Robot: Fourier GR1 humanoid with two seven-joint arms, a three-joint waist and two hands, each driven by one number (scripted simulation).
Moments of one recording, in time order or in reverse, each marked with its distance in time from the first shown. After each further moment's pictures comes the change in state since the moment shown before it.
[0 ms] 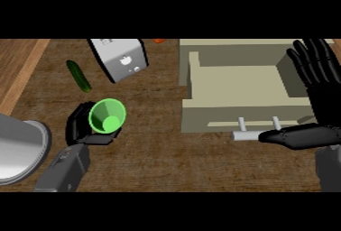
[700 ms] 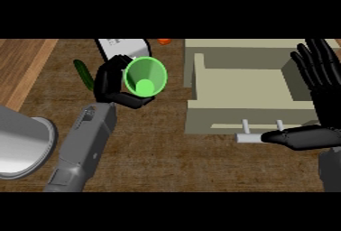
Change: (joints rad) left arm -0.210 -0.122 -0.142 -0.323 -0.010 0.015 0.277; right arm 0.024 -0.007 -0.012 -0.003 0.015 -0.006 0.005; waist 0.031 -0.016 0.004
